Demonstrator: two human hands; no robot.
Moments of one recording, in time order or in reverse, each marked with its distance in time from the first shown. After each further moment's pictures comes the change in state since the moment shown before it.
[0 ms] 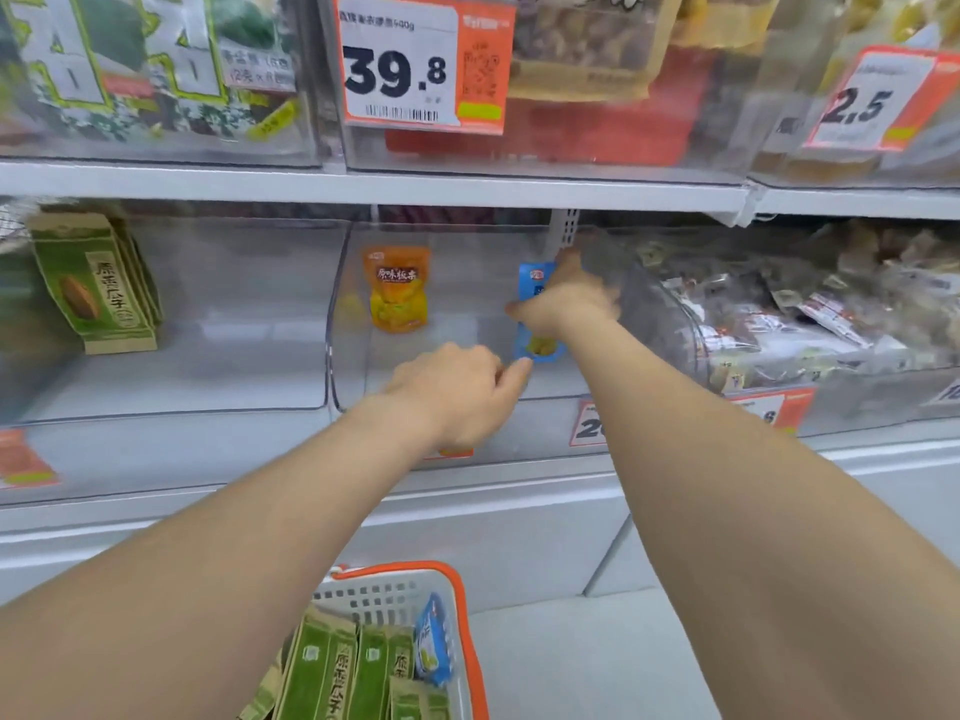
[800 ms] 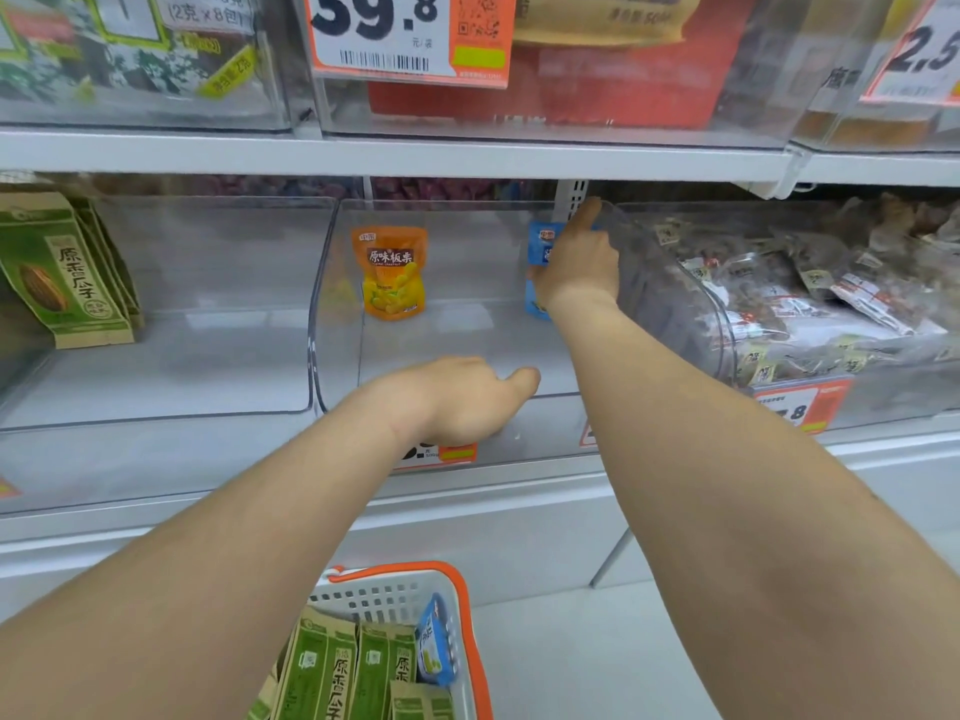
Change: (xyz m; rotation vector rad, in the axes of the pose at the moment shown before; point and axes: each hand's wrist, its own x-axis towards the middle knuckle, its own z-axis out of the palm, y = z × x) left_hand 0.014 -0.004 0.003 -0.200 -0.331 -0.070; right_hand 0.038 0.001 0.020 -0.017 0.270 -0.102
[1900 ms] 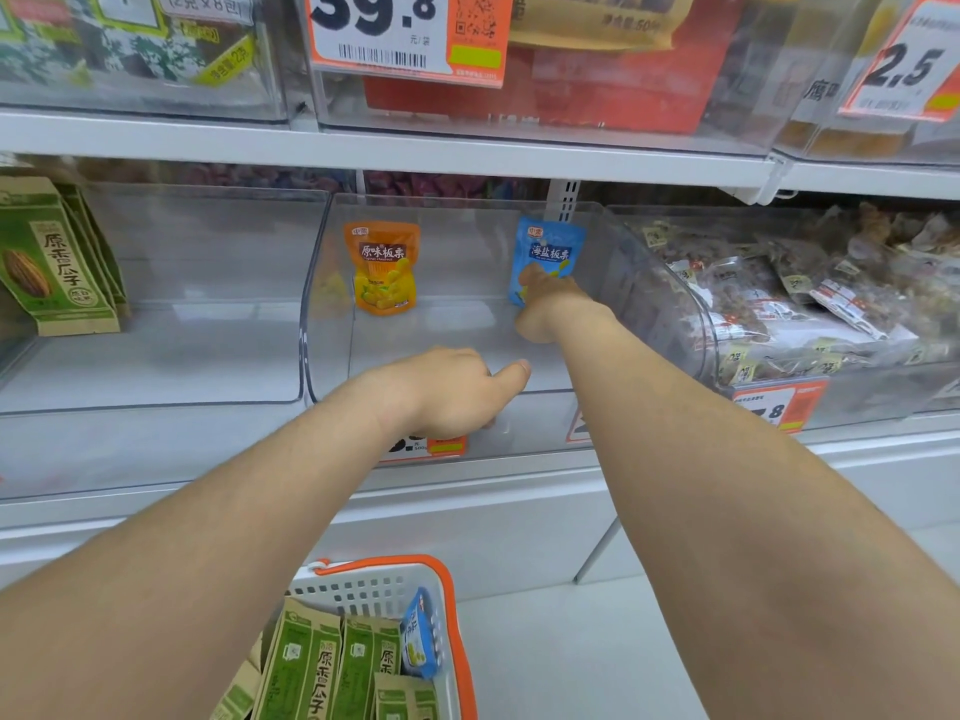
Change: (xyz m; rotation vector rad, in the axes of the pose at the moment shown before) left_hand 0.006 -0.004 0.003 0.049 0.044 0.095; right_hand -0.015 0.009 0.004 -0.289 -0.577 -0.126
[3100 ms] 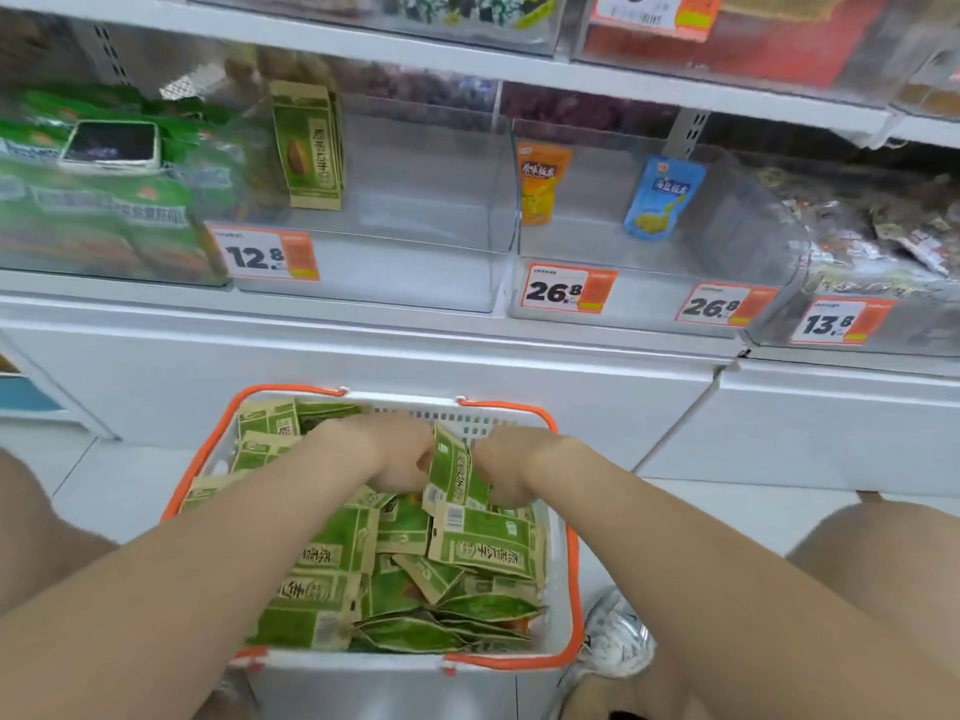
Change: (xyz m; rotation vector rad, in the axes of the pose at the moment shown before) left_hand -0.236 -0.145 0.107 0.227 -0.355 -0.150; right_hand -0.297 -0.115 0.175 -0.576 -0.465 -0.715
